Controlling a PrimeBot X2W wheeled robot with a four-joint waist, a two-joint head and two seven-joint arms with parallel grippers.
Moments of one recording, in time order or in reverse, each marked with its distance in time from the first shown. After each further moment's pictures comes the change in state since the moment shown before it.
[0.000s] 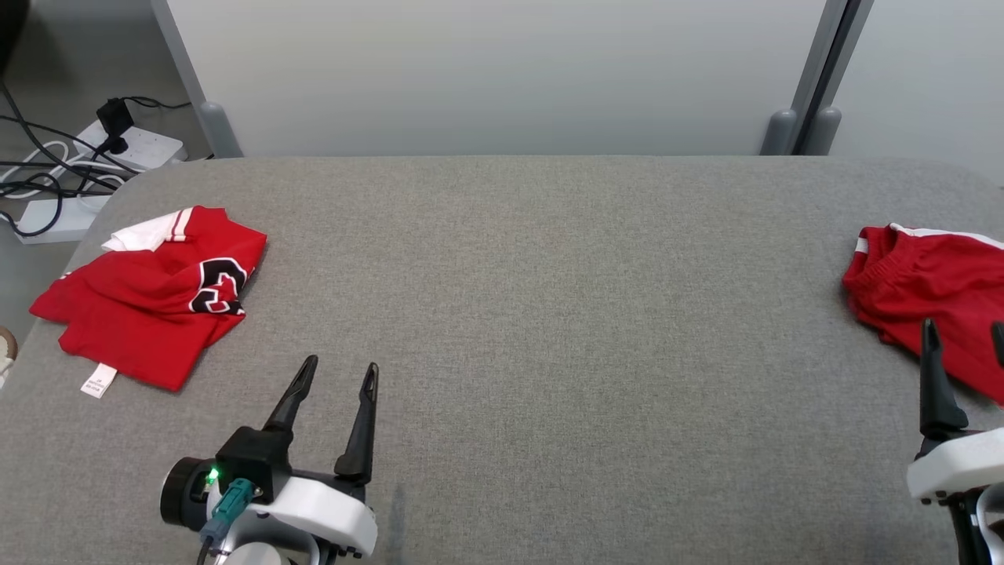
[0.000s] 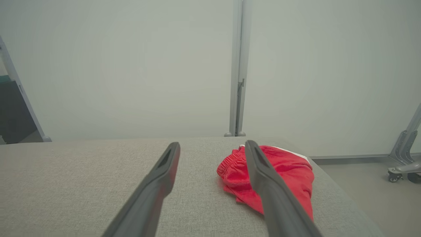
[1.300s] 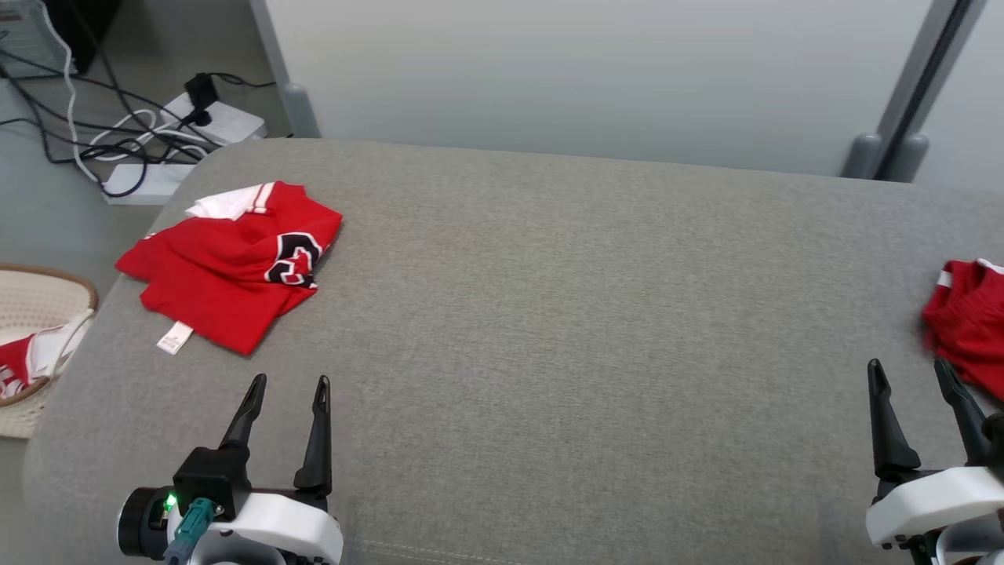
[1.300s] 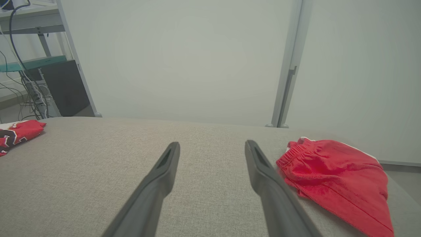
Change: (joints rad) left arm 0.053 -0.003 0.102 -0.023 0.029 0.025 0.000; right arm 0.126 0.053 0.050 -0.149 -0.022 0.000 0.068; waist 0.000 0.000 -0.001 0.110
